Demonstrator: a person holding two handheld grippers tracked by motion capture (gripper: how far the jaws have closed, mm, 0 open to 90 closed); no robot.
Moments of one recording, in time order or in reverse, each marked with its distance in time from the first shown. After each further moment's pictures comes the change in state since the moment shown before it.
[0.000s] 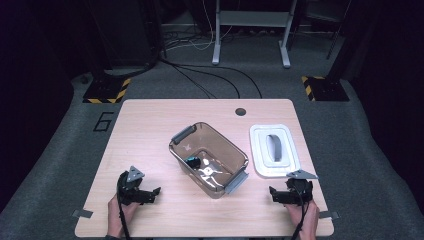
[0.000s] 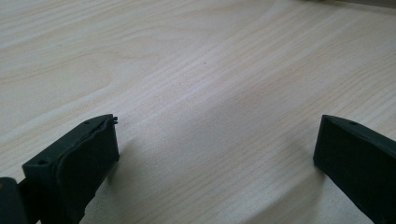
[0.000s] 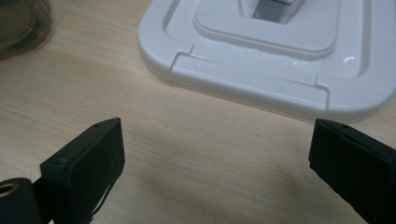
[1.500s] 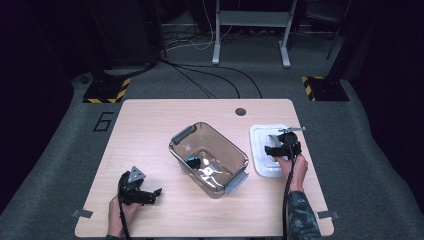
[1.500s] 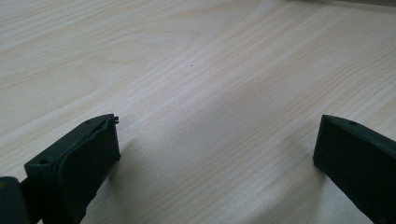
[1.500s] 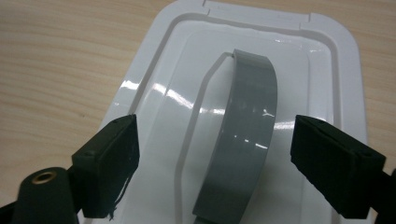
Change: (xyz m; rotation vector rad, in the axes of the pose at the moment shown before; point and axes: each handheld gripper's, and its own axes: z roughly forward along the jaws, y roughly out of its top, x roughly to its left) left arm -0.002 0.001 0.000 0.003 -0.026 0.034; right arm -0.038 0.118 0.074 0.037 -0.029 0.076
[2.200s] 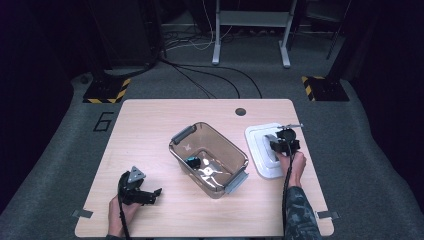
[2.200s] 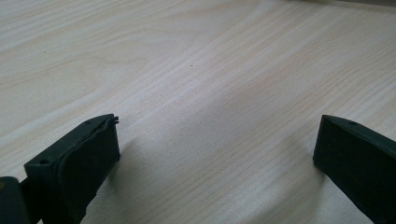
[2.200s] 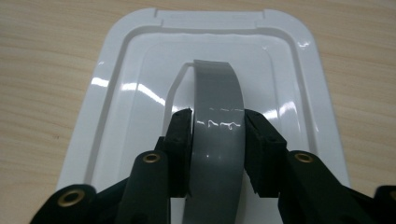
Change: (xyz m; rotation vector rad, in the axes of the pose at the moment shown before) left arm 0.000 0.000 0.000 0.000 -0.001 0.001; right arm 0.000 0.009 0.010 0.000 -0.055 -0.002
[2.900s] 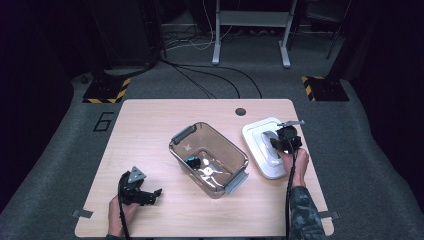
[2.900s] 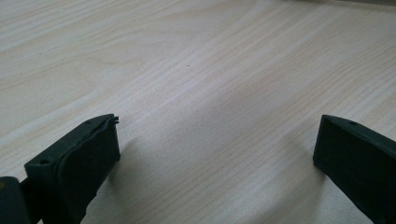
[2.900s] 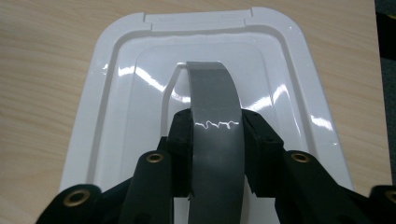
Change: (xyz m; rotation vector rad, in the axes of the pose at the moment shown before) left arm -0.001 0.000 0.001 -0.013 -0.004 0.004; right arm 0.007 0.013 -0.029 -0.034 0.010 -0.078
